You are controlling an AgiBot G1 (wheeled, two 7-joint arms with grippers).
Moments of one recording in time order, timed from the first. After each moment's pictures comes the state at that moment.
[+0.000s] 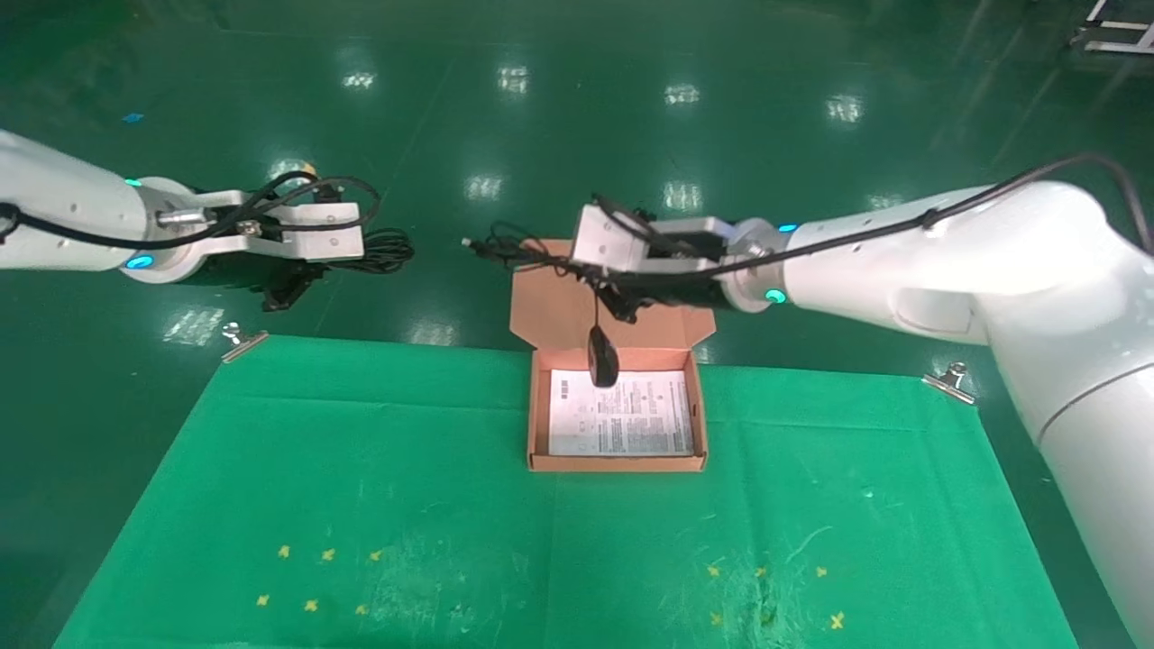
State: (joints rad) left arm -1.74 1.05 0.81 -1.07 2.37 1.16 -0.47; right arm 1.72 -1.36 -0.61 0.42 -1.67 -0.88 -0.31
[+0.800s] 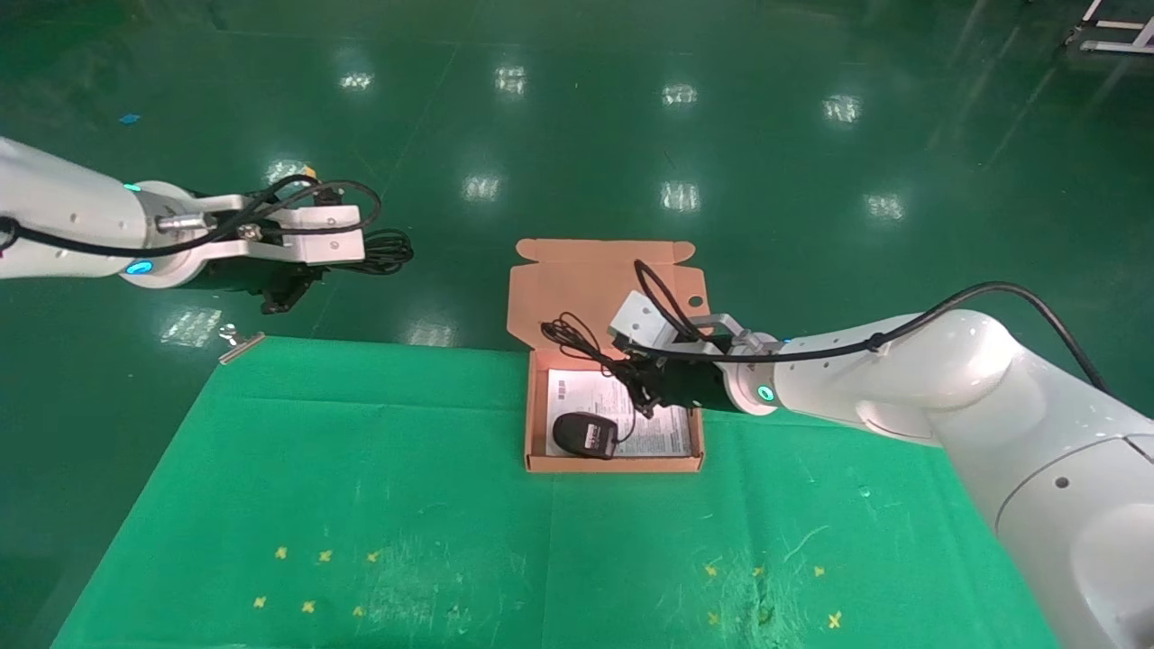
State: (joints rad) left arm -1.73 1.04 0.81 -1.12 2.39 1.19 -0.52; right arm 1.63 -1.36 -0.90 0.33 -1.54 -0.74 0.07
